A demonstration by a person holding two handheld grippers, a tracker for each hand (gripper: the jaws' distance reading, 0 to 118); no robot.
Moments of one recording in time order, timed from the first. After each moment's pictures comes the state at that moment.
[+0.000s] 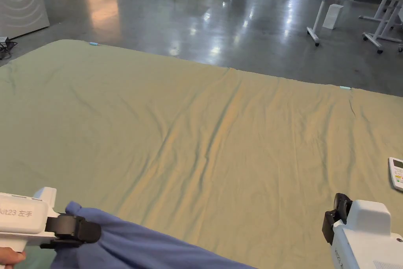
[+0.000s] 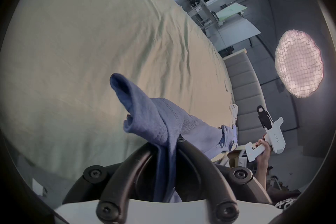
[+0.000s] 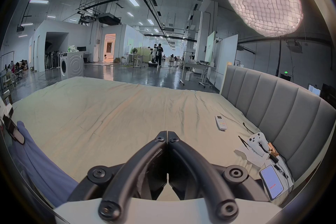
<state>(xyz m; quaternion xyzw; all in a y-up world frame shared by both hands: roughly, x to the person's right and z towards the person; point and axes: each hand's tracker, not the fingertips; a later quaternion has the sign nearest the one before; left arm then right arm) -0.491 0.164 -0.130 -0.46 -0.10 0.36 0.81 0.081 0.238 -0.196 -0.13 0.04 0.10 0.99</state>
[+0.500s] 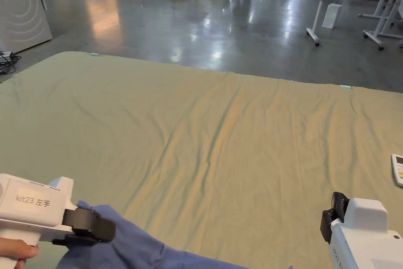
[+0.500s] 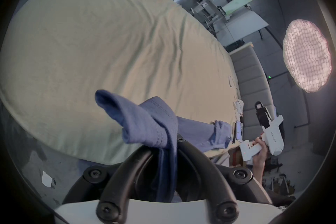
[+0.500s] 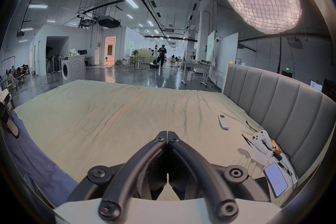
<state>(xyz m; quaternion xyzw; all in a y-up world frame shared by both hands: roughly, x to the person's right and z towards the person) -0.417 0.242 -0.140 -0.50 -0.10 0.31 0.80 0.083 0.235 -0.196 -0.13 0.05 0.08 0.99</state>
